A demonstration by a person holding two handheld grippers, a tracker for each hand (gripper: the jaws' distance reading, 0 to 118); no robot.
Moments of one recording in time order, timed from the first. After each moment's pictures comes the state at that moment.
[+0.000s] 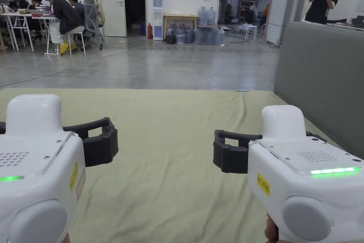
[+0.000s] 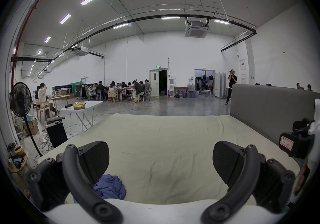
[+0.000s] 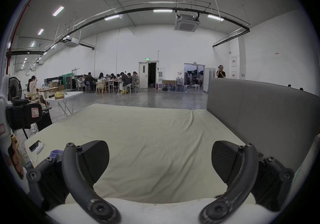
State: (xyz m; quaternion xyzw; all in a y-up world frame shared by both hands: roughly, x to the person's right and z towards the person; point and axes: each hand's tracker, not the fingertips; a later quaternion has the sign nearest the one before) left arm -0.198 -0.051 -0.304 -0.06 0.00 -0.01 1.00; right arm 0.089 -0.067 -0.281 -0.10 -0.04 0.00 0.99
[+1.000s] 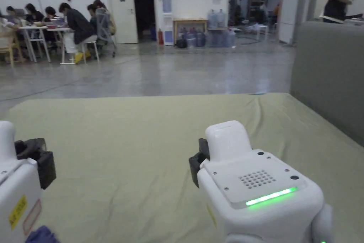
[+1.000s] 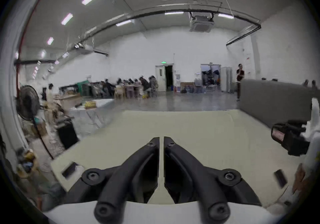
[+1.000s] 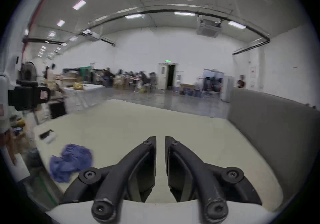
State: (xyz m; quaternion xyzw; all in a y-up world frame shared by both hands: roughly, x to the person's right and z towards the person) left arm -0.277 -0.037 -0.290 -0.08 0.04 -0.03 1.00; right arm -0.014 -0.068 -0.305 -0.09 0.06 0.05 0.99
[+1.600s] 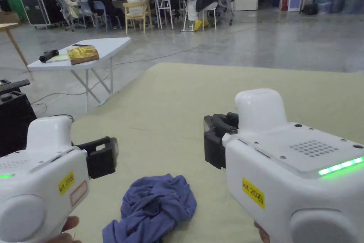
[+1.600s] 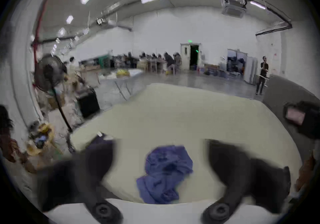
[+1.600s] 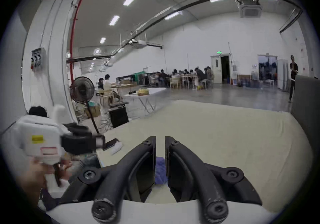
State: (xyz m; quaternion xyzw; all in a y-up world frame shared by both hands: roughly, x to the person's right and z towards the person) left arm -0.457 -0.083 -0.285 -0.21 0.12 0.05 0.97; right arm -0.165 -0.056 -0.326 -0.13 0.31 -0.03 0.94
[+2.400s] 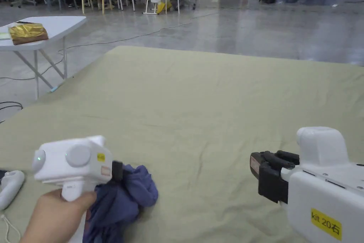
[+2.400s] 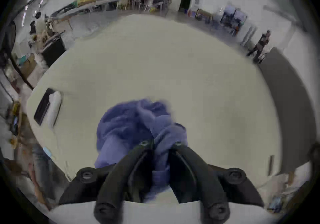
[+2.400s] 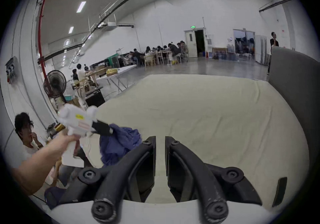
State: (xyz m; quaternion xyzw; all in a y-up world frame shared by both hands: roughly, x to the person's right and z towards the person) left arm -0.466 -0.179 -0.462 -0.39 0.04 0.08 0.92; right arm -0.072 -0.100 -0.334 -0.25 0.20 -0.04 0.95
